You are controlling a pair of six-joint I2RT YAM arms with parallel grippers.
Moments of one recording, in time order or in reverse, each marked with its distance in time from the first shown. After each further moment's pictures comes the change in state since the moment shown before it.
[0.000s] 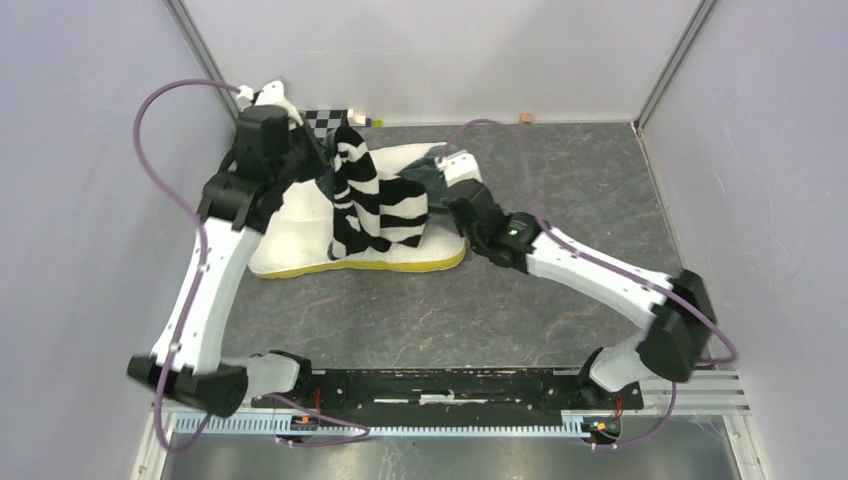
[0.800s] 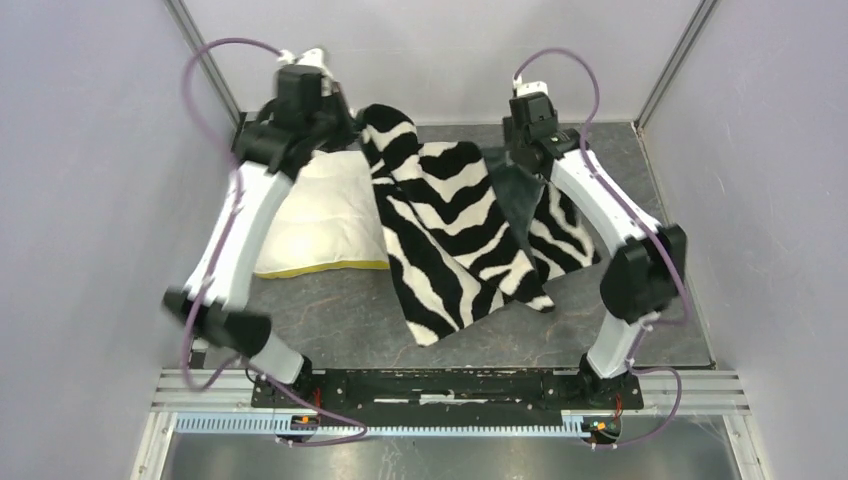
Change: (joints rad) left arm -0.049 0.150 0.235 -0.043 0.075 0.016; right arm -0.491 0.184 0.460 -0.235 -0.108 -0.048
